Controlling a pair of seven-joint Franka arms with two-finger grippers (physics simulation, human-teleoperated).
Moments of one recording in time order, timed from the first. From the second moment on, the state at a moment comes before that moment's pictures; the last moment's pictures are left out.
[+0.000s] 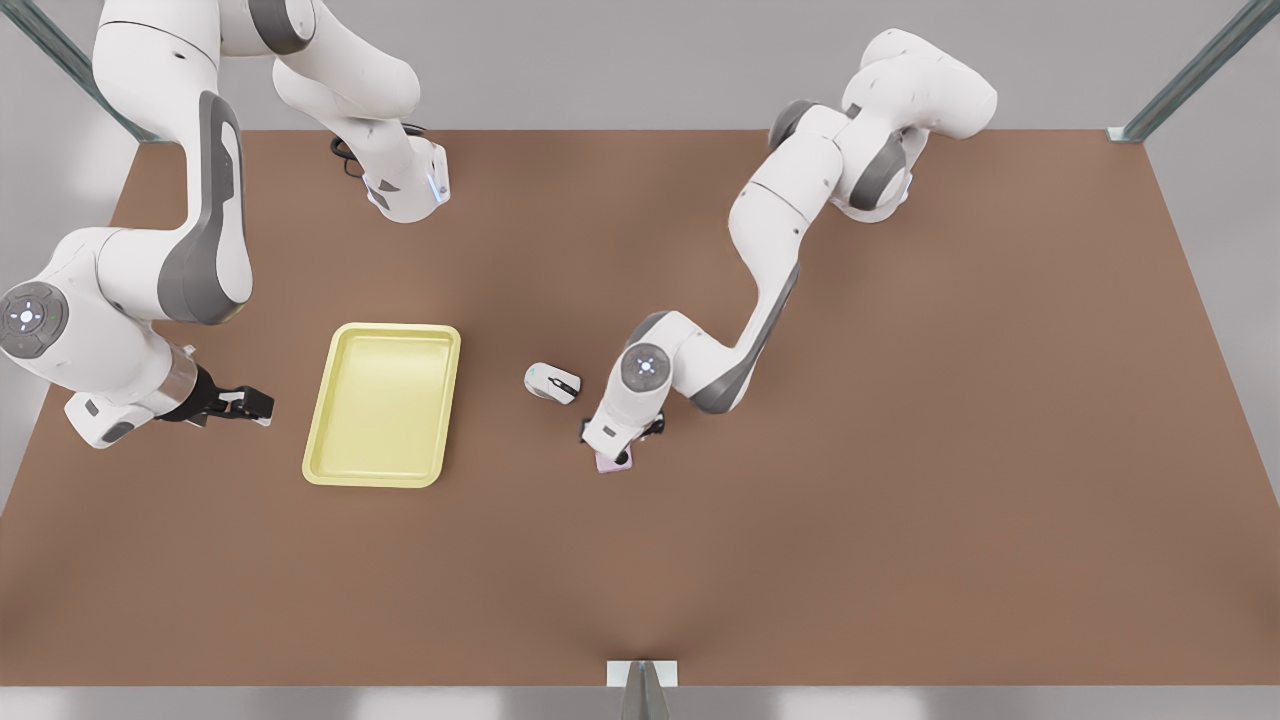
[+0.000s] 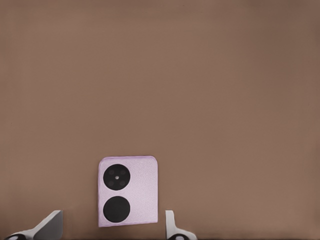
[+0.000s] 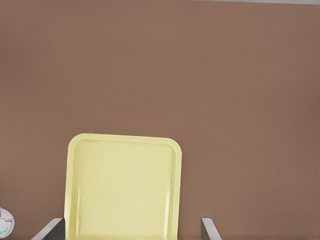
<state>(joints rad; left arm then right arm) -0.75 1.01 0.07 -0.96 -0.17 2.10 -0.81 -0.12 0.27 0.09 -1.51 -0.04 1.77 -0.05</state>
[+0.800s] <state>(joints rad) -0.15 0.27 0.26 -1.38 -0.14 1.37 -0.09 0.48 0.80 0.12 -1.19 -0.09 1.91 0.22</state>
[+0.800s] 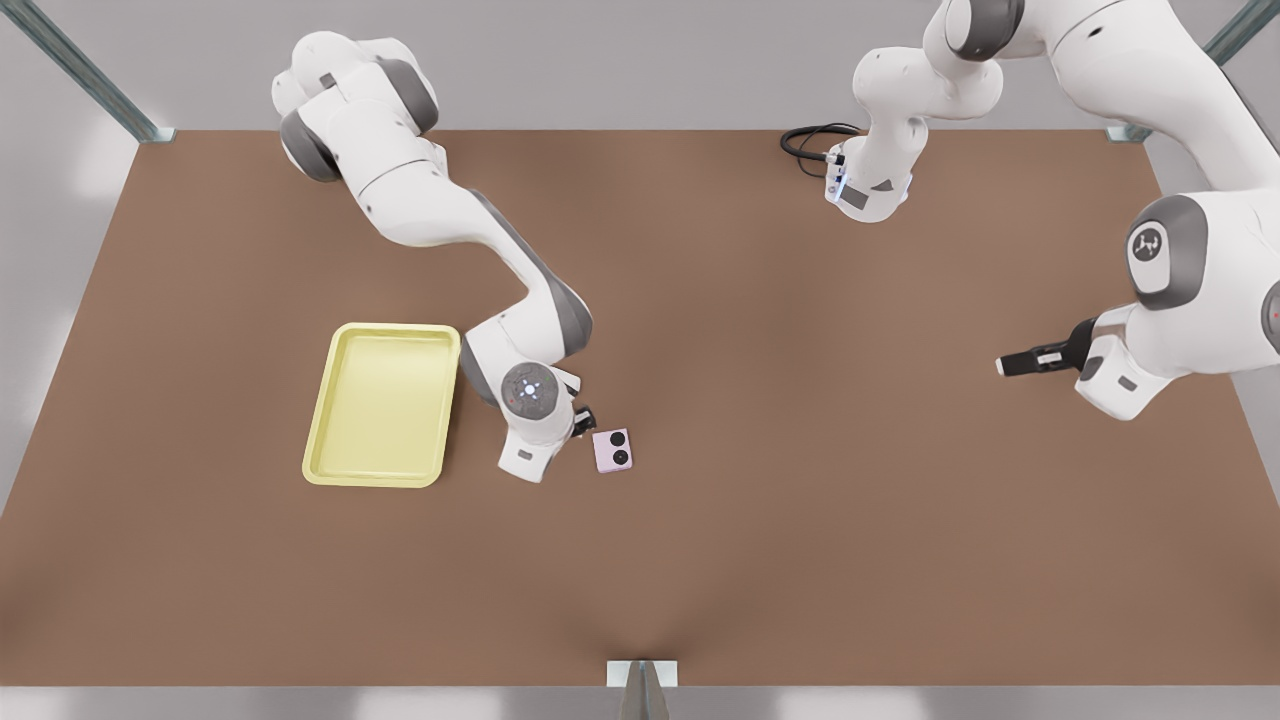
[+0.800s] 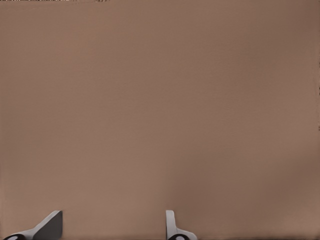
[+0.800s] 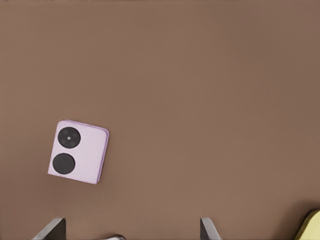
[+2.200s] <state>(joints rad) -0.11 0.31 0.09 -1.21 -0.25 1.19 0.19 0.59 1.05 0.10 -1.08 -0.04 2.09 0.42</state>
